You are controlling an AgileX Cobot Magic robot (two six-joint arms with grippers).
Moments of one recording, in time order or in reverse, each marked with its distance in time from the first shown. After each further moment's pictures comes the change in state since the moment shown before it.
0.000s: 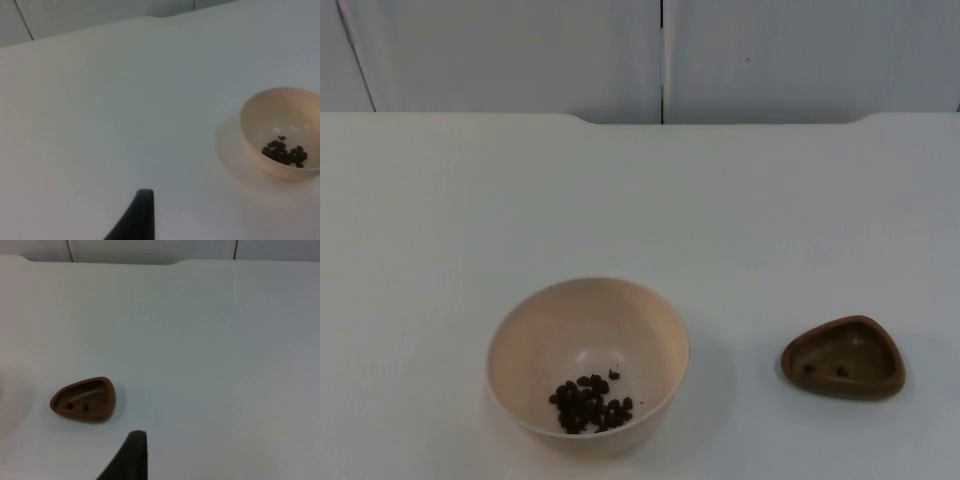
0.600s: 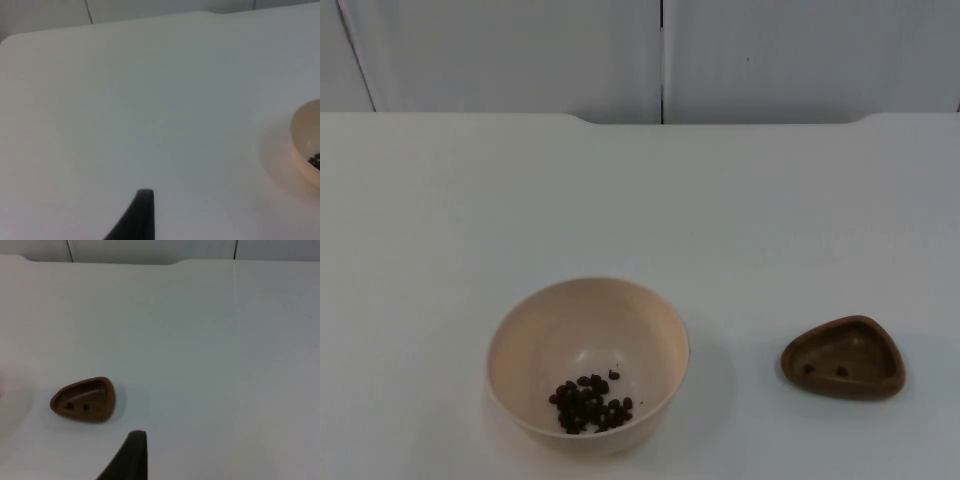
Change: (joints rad) right arm 0.000 0.000 0.000 0.000 0.000 0.000; left arm 0.189 0.000 0.000 0.002 0.000 0.000
